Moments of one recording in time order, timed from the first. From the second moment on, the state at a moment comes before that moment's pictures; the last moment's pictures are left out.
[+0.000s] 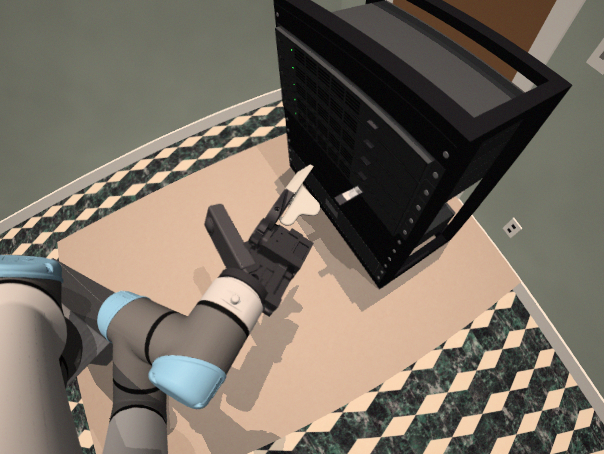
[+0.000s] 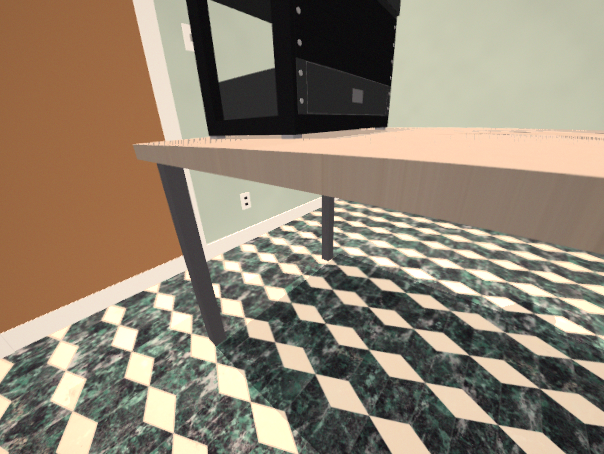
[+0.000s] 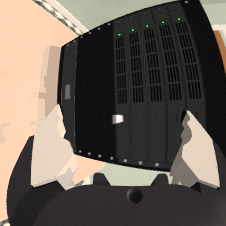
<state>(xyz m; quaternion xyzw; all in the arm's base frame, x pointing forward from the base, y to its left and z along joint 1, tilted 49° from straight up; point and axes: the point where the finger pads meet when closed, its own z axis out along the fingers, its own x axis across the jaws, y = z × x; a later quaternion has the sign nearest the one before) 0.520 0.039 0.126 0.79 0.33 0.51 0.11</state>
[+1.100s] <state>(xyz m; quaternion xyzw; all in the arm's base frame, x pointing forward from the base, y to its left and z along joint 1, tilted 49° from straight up) 0.519 0.040 0.116 0.80 0.32 0.51 0.10</state>
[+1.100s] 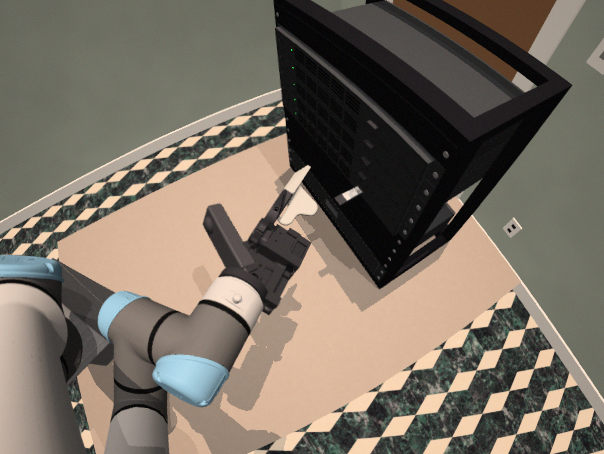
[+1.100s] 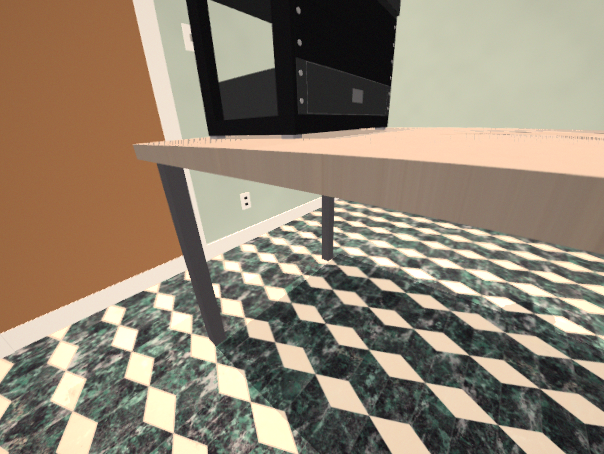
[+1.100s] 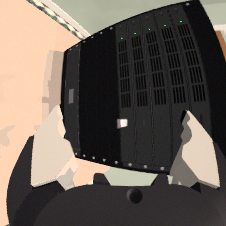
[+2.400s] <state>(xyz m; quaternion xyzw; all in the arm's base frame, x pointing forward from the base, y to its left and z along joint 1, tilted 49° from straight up) 0.517 0.041 0.101 0.81 0.31 0.49 0.07</state>
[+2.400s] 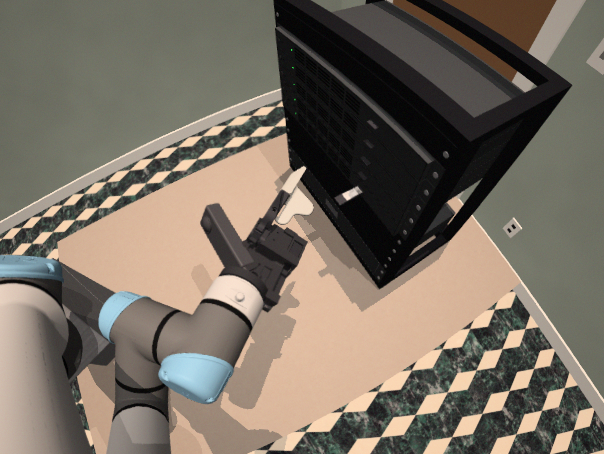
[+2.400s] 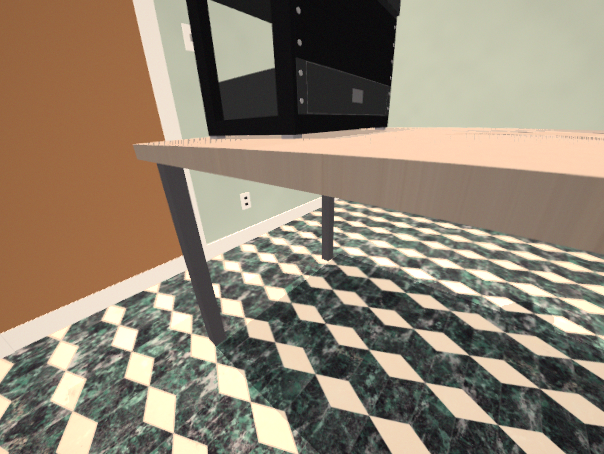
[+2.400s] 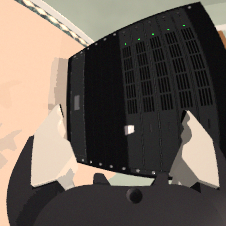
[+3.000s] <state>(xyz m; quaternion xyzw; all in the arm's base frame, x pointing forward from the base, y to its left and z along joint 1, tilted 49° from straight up) 0.515 0.041 0.093 0.82 0.31 0.48 0.06</state>
